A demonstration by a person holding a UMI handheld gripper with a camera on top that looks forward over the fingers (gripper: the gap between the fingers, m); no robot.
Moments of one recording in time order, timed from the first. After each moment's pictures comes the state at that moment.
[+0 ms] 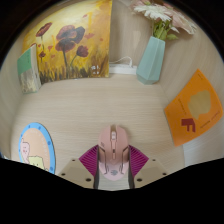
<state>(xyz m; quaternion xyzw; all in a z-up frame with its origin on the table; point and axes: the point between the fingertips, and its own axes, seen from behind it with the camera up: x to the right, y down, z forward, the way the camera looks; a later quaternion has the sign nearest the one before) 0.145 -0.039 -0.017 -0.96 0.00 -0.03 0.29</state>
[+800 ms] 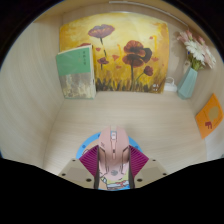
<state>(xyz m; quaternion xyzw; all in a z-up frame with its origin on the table) -0.105 -0.061 0.052 -0.94 -0.02 0.03 0.33</state>
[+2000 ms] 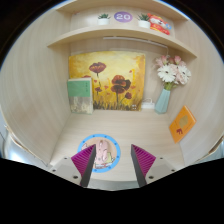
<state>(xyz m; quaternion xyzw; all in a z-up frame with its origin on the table) -0.041 -0.165 0.200 -0.91 -0.03 0.02 0.42</state>
